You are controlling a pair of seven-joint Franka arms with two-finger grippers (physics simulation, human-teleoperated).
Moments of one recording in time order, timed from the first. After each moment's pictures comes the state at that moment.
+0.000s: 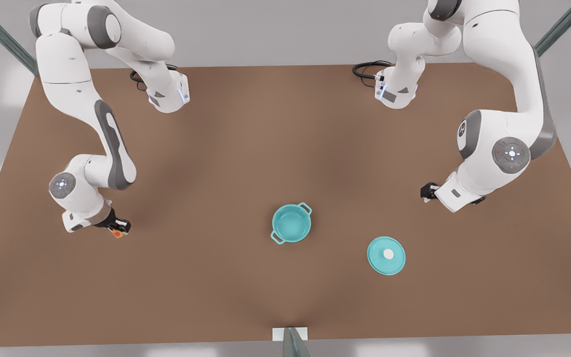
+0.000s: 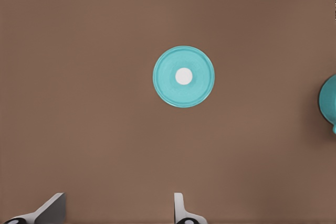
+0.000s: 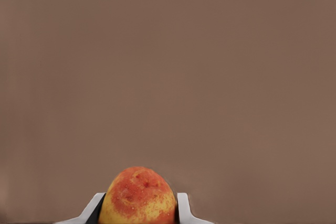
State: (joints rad) left arm -0.07 0.28 -0.08 -1.54 0.08 1.76 0.02; right arm -0.13 0.42 0.07 -1.96 -0.01 2.51 0.17
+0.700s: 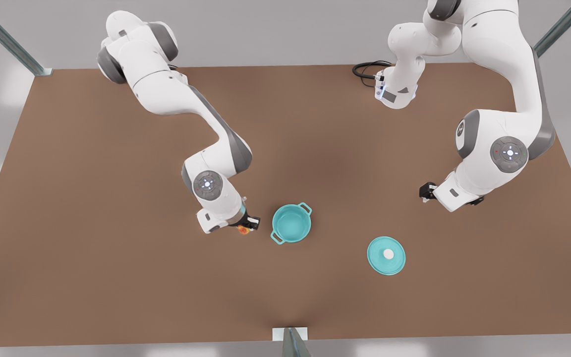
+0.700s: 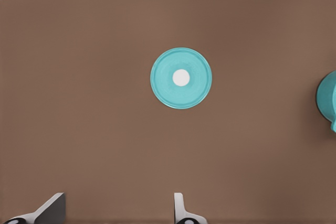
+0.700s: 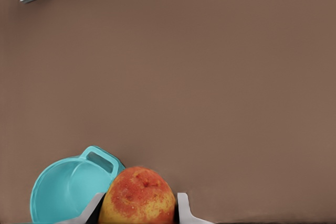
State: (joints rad) left arm -0.07 0.28 -0.08 -1.54 0.08 1.77 0.04; right arm 0.45 0.72 0.12 -1.21 0.04 2.05 0.82
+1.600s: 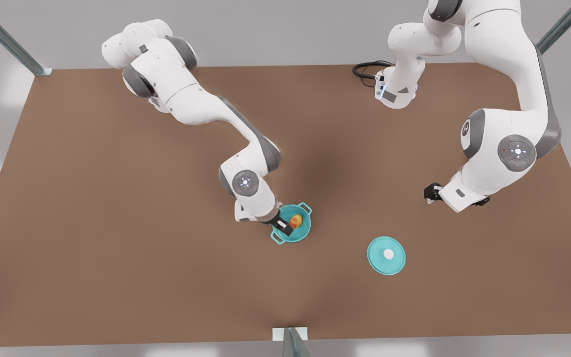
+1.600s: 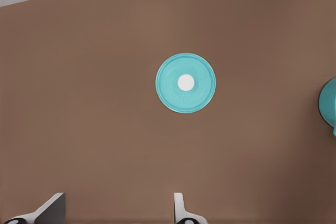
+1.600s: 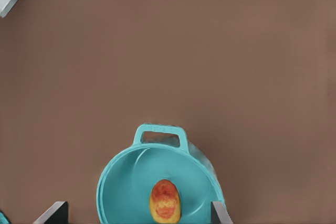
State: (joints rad) left arm -0.06 0.28 -0.08 -1.52 0.08 1.77 0.04; right arm 0.51 0.76 0.10 -1.23 0.07 2.17 1.29
